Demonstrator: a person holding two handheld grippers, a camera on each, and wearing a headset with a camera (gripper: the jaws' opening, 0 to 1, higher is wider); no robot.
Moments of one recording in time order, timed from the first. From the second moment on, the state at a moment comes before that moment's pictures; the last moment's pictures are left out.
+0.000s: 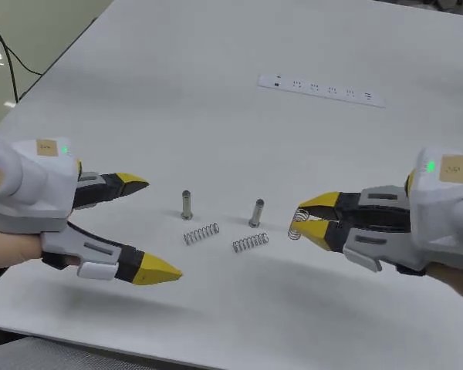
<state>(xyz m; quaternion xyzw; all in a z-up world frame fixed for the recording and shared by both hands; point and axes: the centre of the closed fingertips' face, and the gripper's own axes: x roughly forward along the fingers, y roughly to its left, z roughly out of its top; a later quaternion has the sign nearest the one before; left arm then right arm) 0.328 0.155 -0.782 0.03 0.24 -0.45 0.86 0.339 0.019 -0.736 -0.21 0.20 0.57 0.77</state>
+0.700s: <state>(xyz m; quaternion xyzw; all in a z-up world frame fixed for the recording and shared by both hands) 0.336 0.166 -0.780 0.02 0.24 -0.43 0.87 0.373 -0.018 -0.732 -0.20 0.21 0.51 0.81</state>
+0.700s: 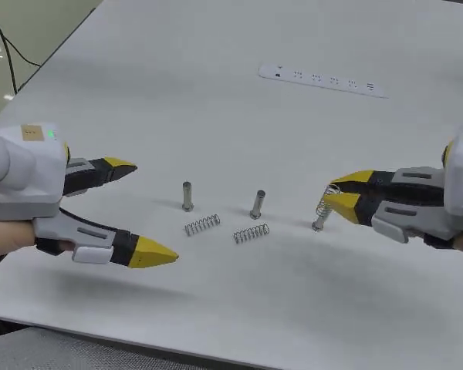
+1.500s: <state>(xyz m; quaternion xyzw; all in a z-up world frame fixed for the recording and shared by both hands) 0.338 0.173 -0.779 0.01 0.24 -0.41 0.88 0.405 -0.037 -0.747 -0.15 0.23 0.46 0.84</state>
